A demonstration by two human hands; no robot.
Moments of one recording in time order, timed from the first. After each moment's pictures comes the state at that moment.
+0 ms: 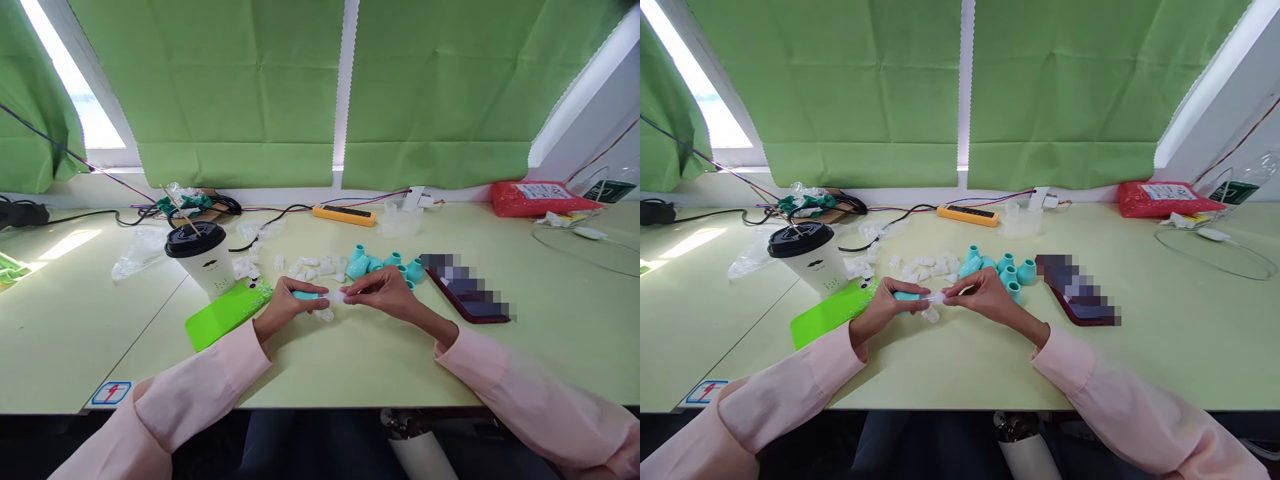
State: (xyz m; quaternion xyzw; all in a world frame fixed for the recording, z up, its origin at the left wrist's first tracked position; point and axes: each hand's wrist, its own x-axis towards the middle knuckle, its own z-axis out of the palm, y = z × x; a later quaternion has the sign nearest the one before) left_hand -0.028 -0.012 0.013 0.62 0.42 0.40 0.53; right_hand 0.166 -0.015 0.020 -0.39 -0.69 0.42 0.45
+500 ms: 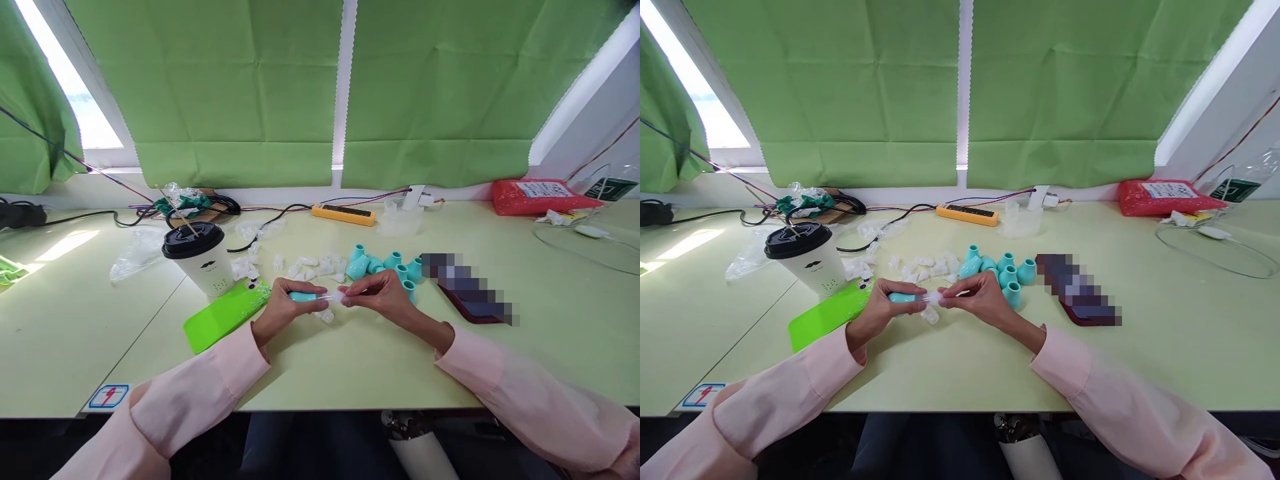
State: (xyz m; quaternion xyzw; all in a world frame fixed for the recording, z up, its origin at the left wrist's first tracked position) left_hand -0.030 -0.015 0.012 0.64 0.41 0.43 0.49; right_hand 0.158 -0.018 0.013 -0.38 -0.61 0.48 0.50
